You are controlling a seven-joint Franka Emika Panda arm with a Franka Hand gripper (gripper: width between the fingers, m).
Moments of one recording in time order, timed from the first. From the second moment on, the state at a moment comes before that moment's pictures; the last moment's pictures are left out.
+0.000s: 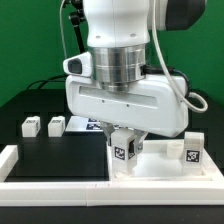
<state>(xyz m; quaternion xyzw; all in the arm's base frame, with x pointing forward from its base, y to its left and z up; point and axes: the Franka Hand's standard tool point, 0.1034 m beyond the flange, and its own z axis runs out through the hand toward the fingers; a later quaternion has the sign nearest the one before) 0.629 0.005 0.074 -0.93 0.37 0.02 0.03</state>
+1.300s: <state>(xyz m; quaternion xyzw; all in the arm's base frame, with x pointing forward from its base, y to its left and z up) 0.630 0.007 0.078 -0.89 0.45 -0.02 0.05</state>
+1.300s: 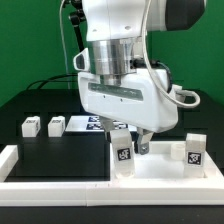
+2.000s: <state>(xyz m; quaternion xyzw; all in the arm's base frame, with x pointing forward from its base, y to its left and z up) 0.631 0.001 0.074 -0.99 0.09 -0.05 0.03</state>
